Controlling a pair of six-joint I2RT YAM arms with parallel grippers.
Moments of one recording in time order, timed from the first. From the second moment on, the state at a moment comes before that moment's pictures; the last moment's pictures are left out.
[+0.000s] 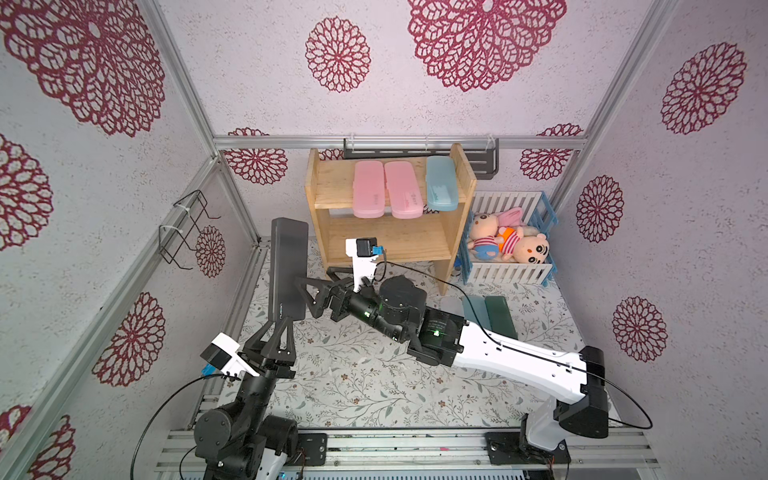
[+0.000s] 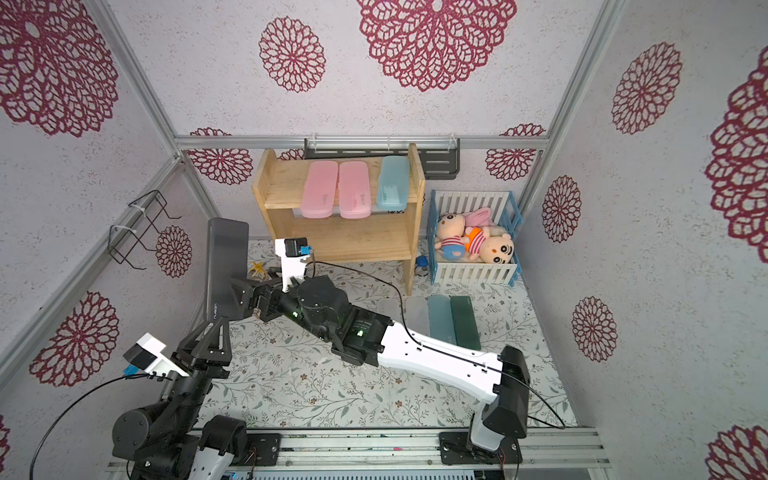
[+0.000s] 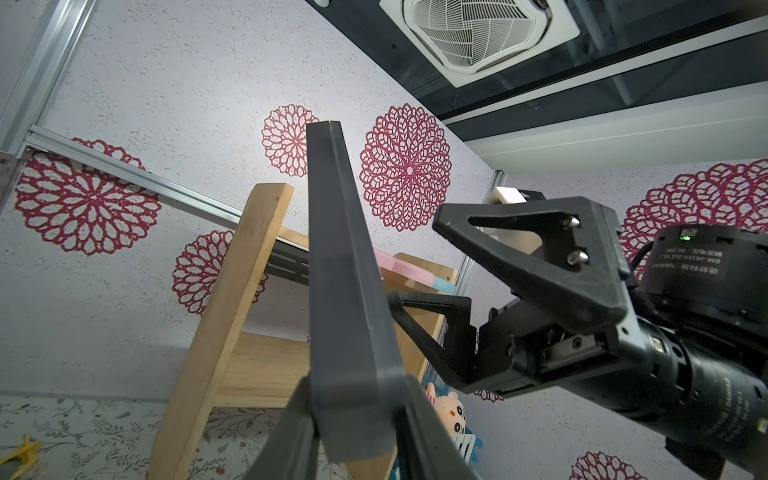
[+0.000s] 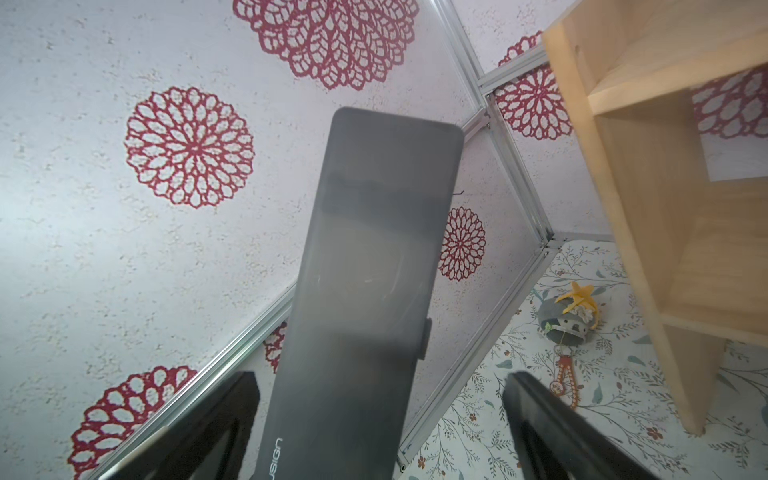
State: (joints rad) left arm -0.21 0.01 0.46 0.02 0.10 -0.49; right arm 1.20 1.66 1.68 0.05 0.20 0.60
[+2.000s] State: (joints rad) left arm -0.21 0.01 0.41 -0.16 -0.01 -0.61; right arm 0.90 1.50 0.88 -0.23 0.23 0.70
